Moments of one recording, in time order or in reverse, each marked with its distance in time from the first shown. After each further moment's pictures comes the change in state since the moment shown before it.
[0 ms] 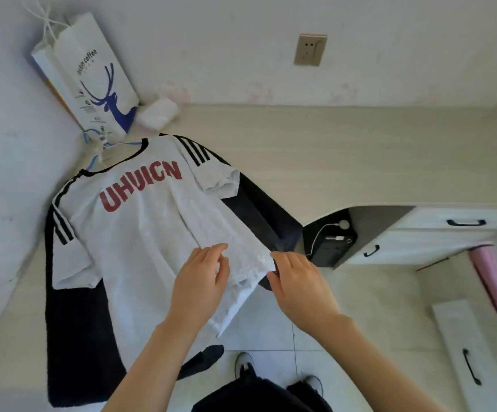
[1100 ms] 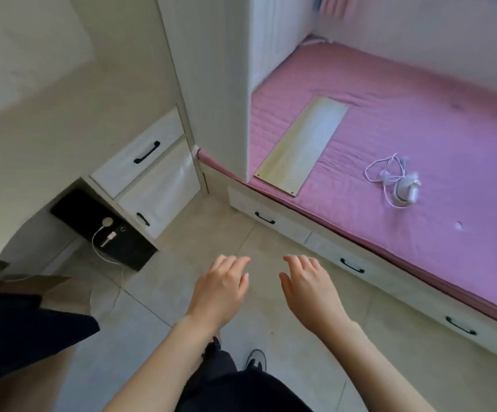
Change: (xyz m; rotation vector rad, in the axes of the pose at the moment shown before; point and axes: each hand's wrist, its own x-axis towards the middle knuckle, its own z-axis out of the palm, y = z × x) left_hand -0.266 0.406 0.311 0.094 -0.711 1.013; right_hand -0.527 0.287 -0.010 0.067 0.411 1.056
